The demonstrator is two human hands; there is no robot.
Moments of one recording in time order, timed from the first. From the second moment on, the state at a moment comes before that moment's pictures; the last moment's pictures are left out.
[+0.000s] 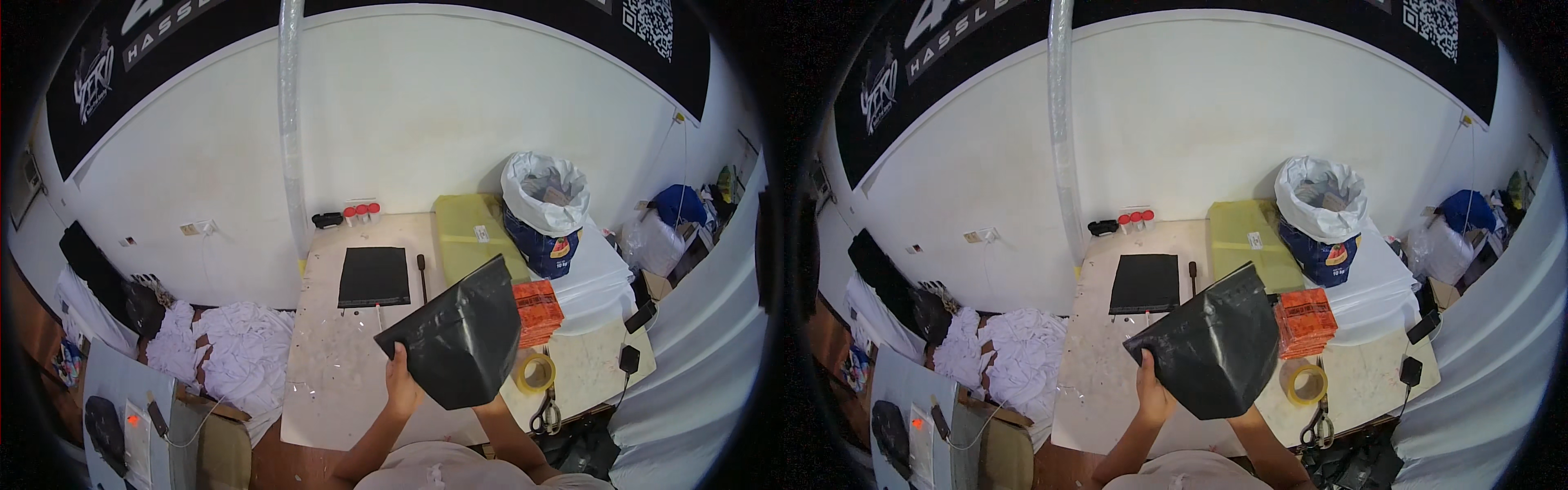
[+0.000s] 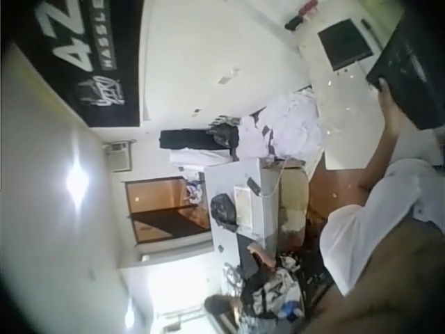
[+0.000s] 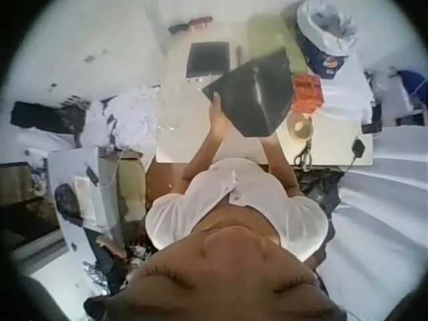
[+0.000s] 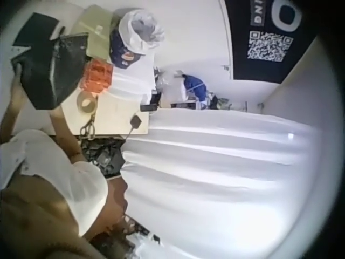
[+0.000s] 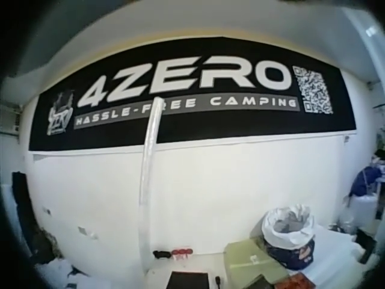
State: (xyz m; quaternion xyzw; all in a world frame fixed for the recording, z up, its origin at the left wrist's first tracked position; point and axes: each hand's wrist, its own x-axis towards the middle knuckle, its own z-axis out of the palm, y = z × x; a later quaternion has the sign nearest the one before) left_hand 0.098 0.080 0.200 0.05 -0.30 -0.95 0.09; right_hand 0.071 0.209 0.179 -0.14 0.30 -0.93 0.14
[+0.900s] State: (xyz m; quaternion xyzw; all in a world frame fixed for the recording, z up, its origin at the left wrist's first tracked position) left_hand 0.114 0.054 0.146 0.06 -0.09 -0.99 0.05; right_hand 0.030 0.226 0.192 0.01 0.48 -0.86 0.17
